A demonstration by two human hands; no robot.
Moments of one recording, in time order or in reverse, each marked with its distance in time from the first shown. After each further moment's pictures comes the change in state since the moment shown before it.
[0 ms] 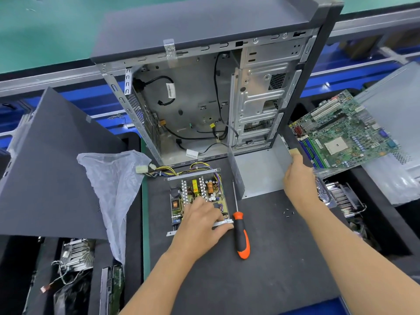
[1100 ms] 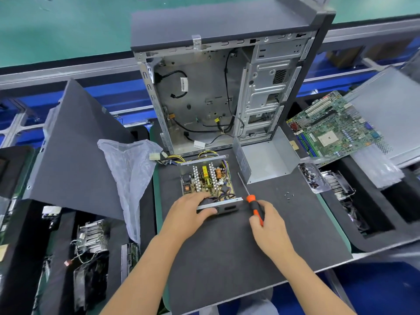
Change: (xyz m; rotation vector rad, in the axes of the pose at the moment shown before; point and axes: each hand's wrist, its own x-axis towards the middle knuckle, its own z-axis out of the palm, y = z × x) left_hand -0.034 -0.041 -0.038 -0.126 -0.268 -0.283; right_hand -0.184 -0.038 0.033 0.381 -0.244 0.116
